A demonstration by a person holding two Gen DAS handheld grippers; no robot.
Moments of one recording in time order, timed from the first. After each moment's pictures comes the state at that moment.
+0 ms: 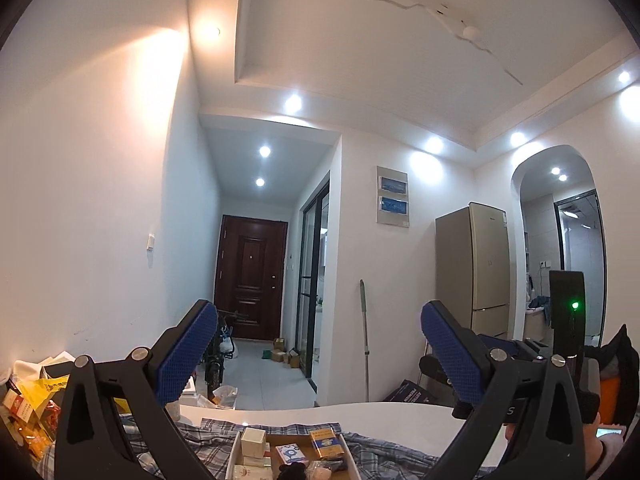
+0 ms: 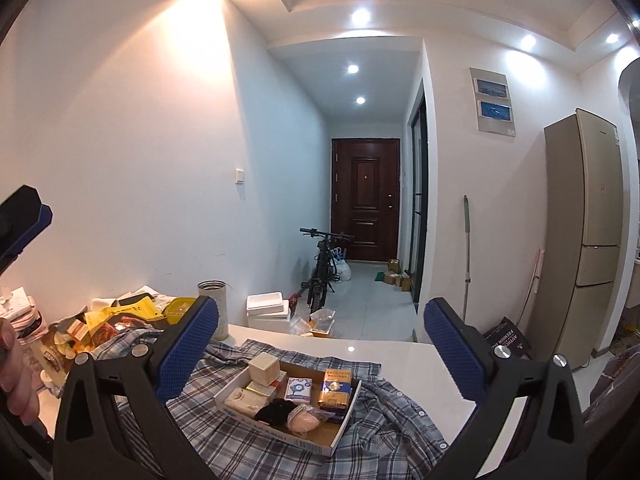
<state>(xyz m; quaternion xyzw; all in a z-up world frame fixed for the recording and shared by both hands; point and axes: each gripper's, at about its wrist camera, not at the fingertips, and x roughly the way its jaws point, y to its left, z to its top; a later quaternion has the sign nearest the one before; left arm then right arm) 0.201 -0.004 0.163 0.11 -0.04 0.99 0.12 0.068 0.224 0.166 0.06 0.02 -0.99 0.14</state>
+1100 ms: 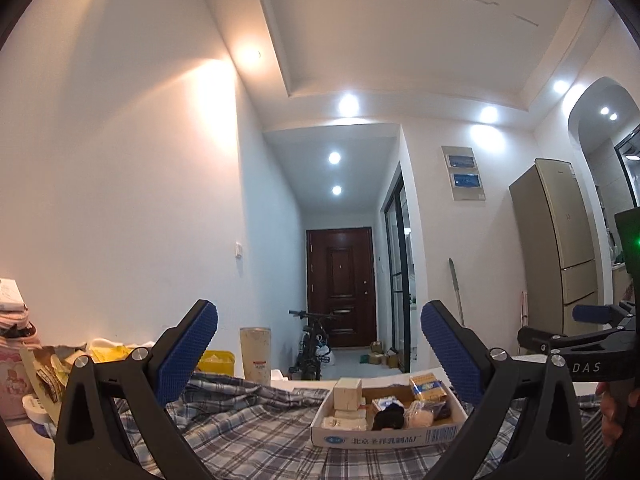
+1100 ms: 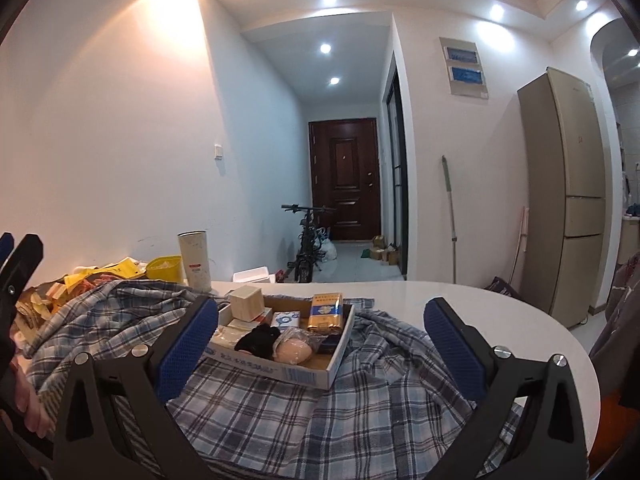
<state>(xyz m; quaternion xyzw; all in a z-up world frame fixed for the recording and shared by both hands) 0.196 0.008 -0.001 0.12 0.02 0.99 -0.06 0.081 0.242 0.025 0.08 -0.01 -0.99 0.10</state>
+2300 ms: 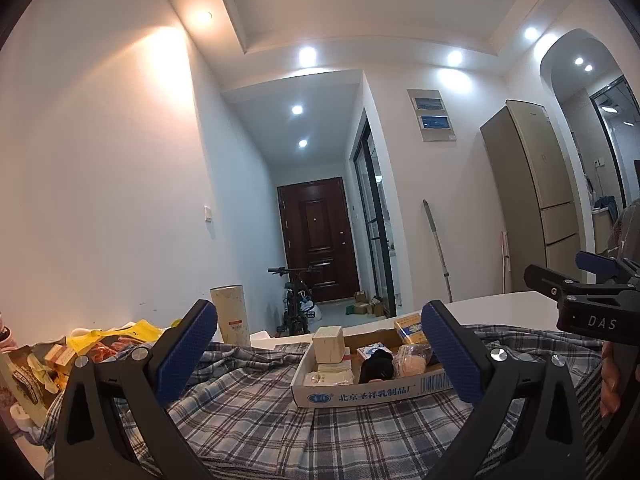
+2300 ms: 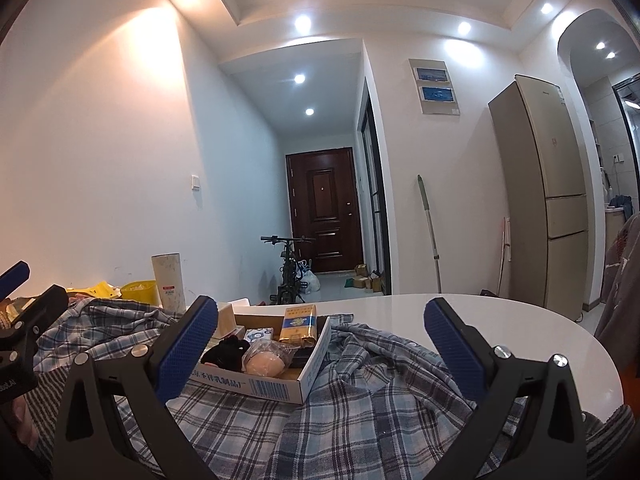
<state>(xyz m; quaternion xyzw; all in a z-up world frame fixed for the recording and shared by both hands) 0.141 0.028 -0.027 0.04 0.08 1.00 -0.02 0.075 0.267 -0.015 0.02 -0.04 -1.00 0.06</state>
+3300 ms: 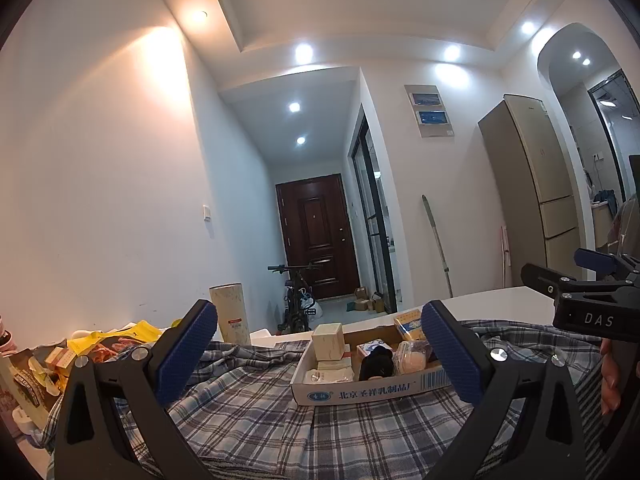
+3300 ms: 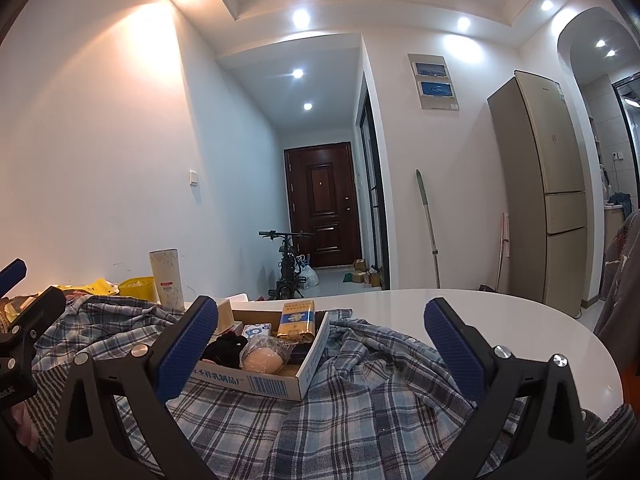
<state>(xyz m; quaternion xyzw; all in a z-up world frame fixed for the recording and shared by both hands) 0.137 0.031 -0.027 0.03 0.08 1.00 -0.02 0.071 0.266 -0.015 0.03 -0.04 -1.00 0.06</state>
